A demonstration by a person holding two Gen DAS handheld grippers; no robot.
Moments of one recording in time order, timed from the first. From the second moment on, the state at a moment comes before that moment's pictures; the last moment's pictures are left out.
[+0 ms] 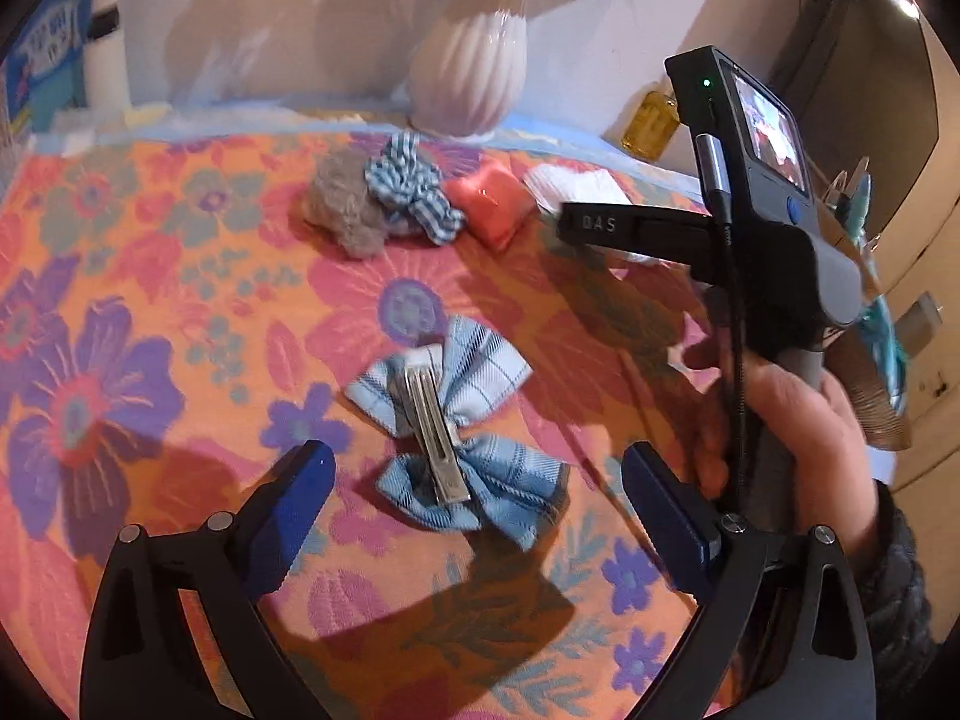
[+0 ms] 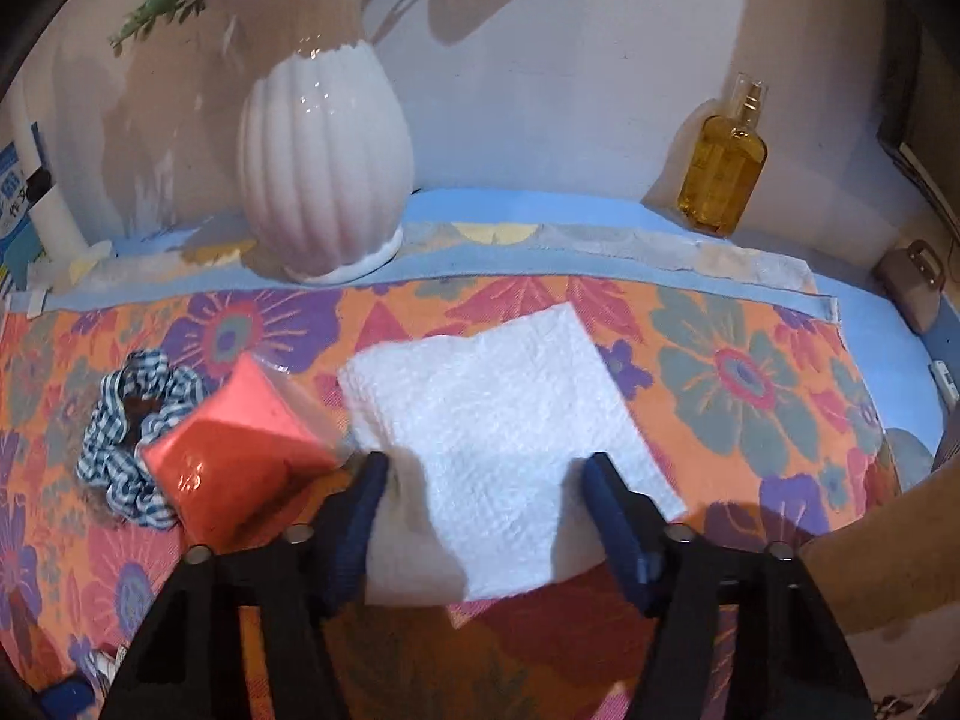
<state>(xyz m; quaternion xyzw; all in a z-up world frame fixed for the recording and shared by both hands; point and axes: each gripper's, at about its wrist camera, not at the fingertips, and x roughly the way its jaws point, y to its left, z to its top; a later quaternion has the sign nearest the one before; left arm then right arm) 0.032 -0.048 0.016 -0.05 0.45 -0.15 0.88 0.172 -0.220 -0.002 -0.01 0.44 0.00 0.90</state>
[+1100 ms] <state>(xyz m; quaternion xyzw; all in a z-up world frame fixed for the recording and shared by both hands) -0.026 -0.038 0.043 -0.08 0.34 -0.20 0.91 -0.027 -0.227 0.028 0.07 0.32 0.11 0.94</state>
